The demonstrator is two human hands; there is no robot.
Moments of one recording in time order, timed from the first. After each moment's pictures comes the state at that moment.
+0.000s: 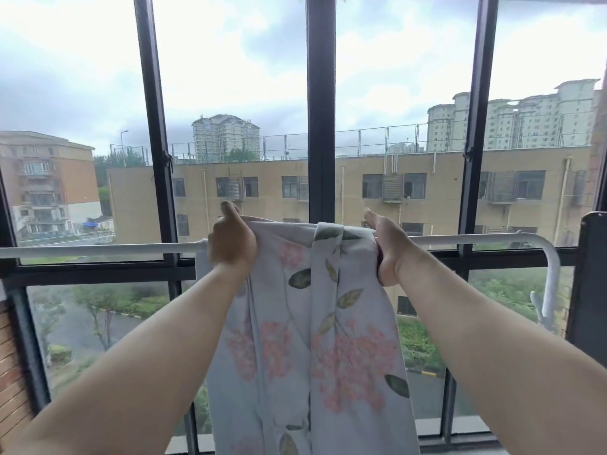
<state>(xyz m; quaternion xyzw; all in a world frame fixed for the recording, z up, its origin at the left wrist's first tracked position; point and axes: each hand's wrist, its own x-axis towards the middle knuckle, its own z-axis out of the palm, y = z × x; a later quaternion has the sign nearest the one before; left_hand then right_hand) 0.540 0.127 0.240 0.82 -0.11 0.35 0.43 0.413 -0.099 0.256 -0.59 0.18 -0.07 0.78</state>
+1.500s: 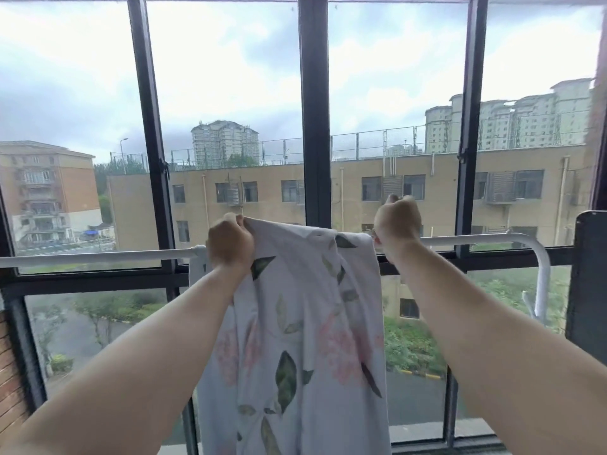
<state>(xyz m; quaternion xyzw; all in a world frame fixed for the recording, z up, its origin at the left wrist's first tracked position) 0.540 0.117 0.246 0.80 -0.13 0.41 0.41 0.407 -0.103 0.285 -0.70 0.25 -0.47 0.48</state>
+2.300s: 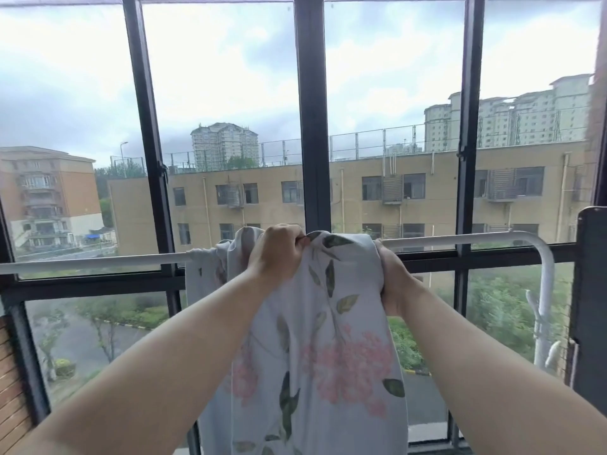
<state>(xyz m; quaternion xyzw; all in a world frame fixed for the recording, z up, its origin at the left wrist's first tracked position) 0.516 0.067 0.238 0.80 -0.39 0.35 0.30 0.402 -0.114 0.207 -0.56 0.07 -0.08 0.82</state>
